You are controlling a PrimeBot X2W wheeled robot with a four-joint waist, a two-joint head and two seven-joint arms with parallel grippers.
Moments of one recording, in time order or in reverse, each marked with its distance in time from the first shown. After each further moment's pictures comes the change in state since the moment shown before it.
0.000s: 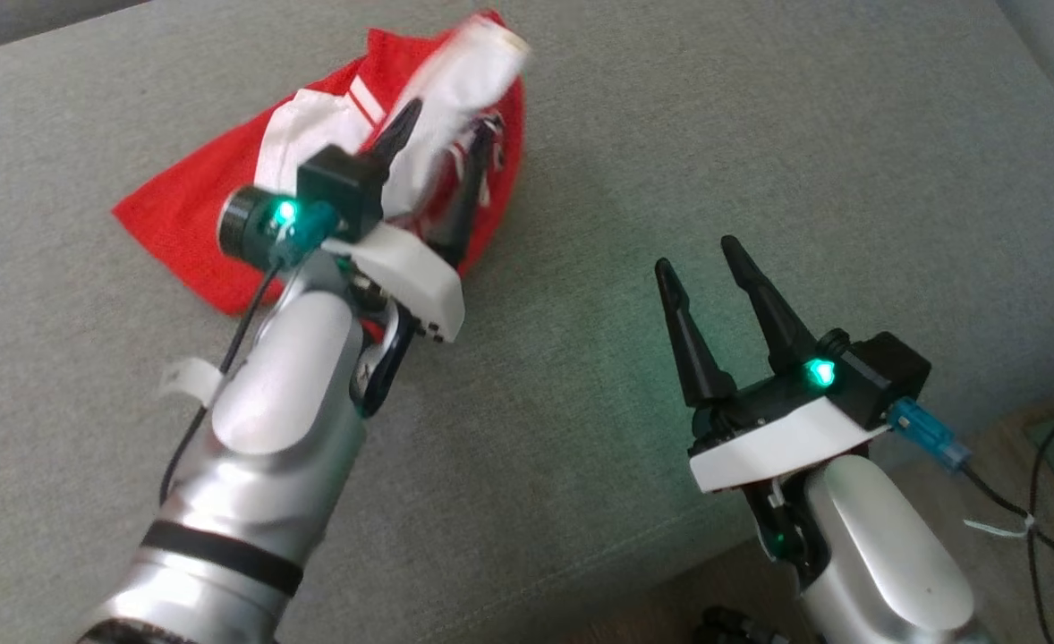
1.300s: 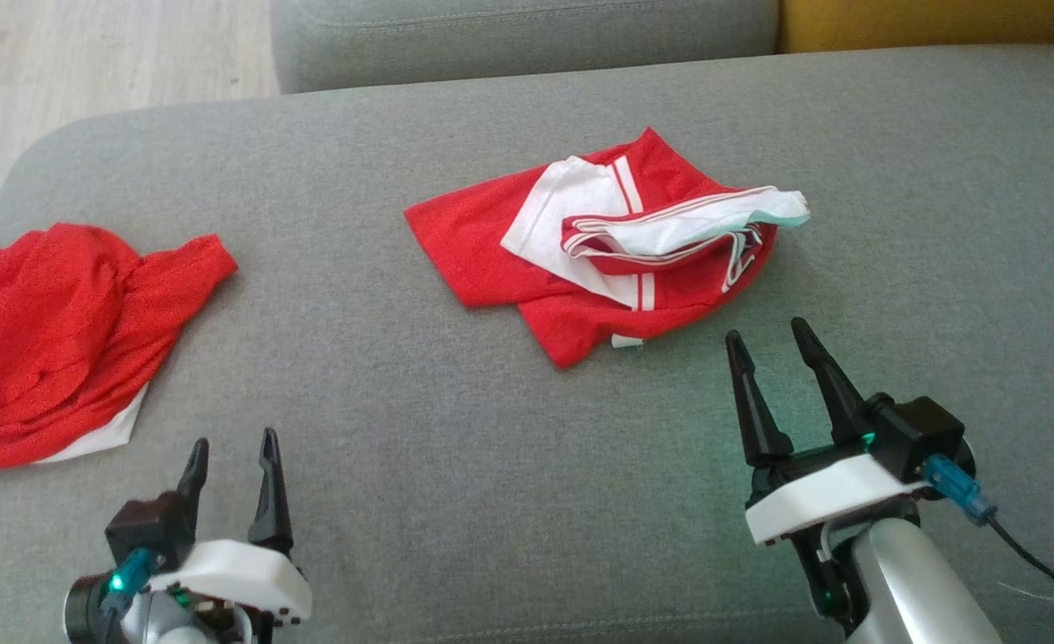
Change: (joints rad) left arm 0.716 0.018 0.459 -0.321 0.087 0.079 0.000; right arm 0.111 0.001 -0.149 0.100 -0.081 0.000 0.000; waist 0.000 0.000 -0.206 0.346
